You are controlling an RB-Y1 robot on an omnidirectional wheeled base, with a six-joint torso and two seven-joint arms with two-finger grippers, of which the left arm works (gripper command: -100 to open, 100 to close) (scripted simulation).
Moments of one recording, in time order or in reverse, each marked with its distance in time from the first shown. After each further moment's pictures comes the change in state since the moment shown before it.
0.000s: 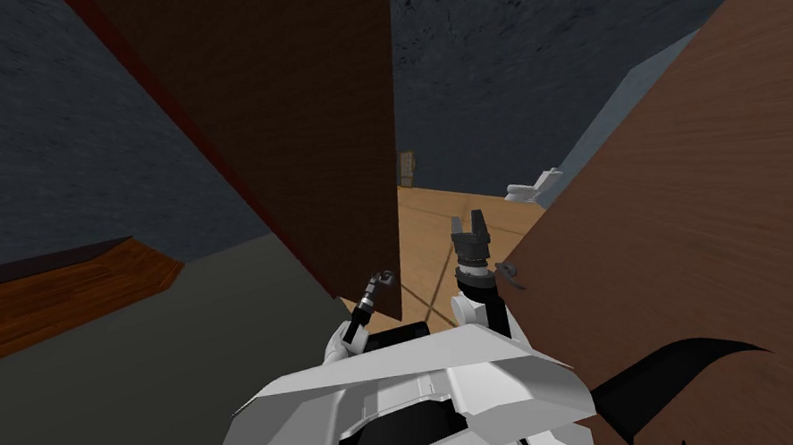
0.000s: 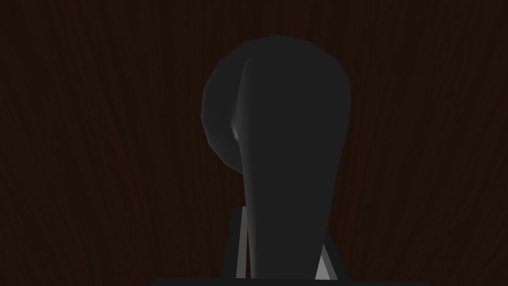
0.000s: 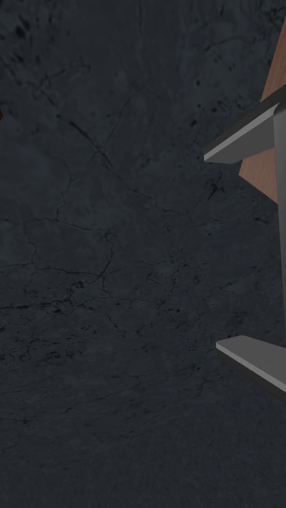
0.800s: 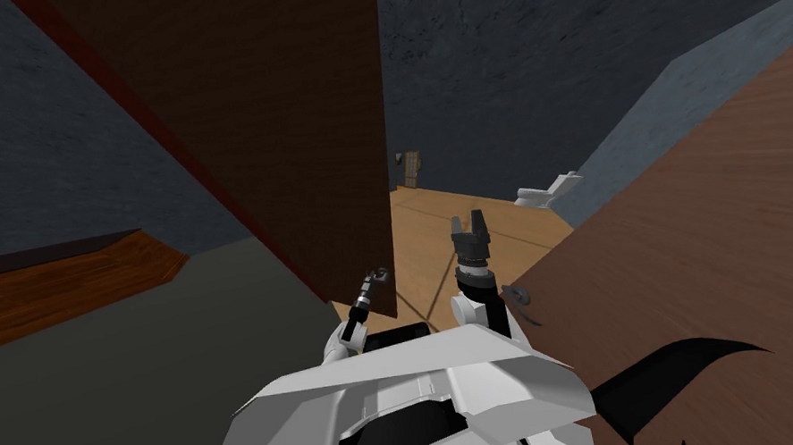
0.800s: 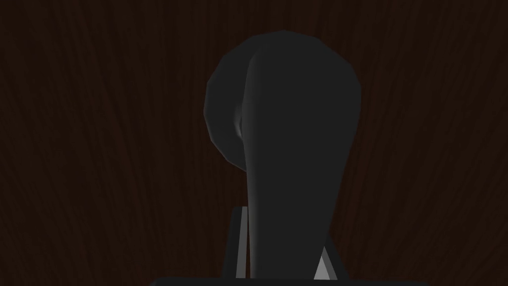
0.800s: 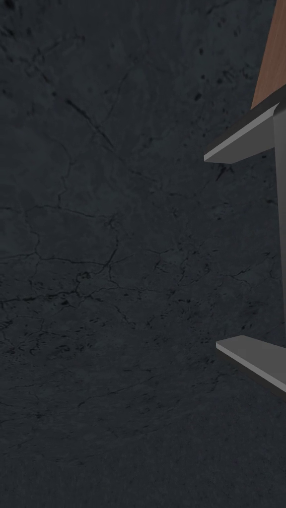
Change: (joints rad) arm -0.007 -0.022 0.098 0.015 0.045 0.003 -0.047
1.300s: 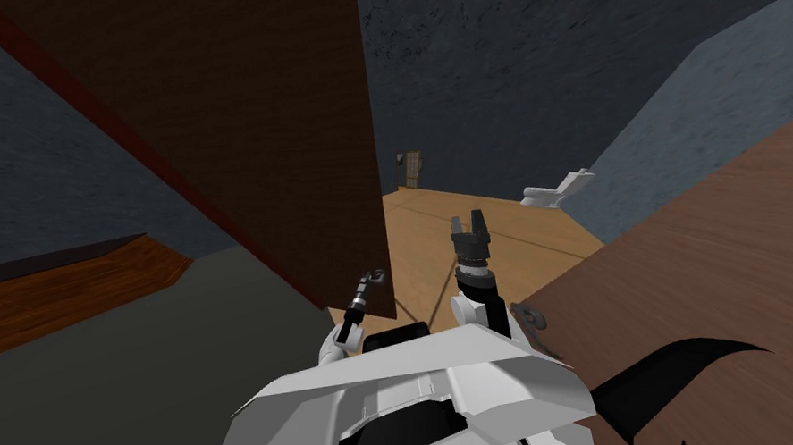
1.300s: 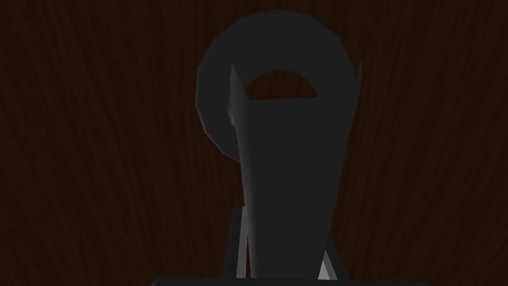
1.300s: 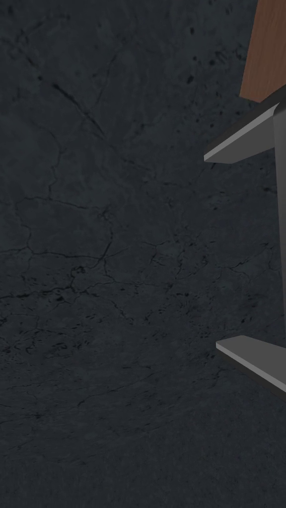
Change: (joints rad) arm 0.014 0.024 0.029 -0.010 0.014 0.011 -0.015
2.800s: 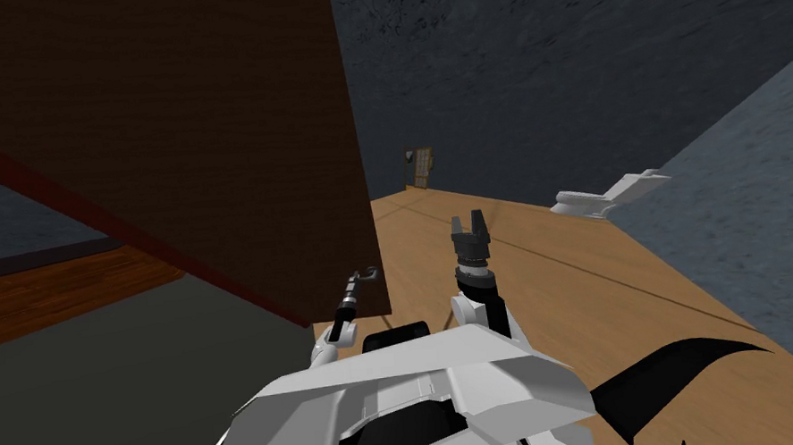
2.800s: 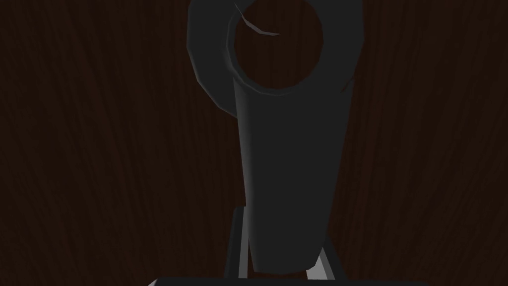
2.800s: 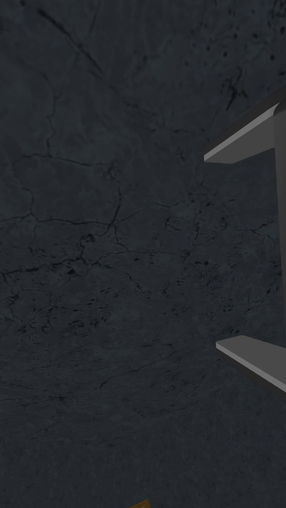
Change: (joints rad) arm -0.024 0.014 0.142 0.031 0.069 -0.014 -0.063
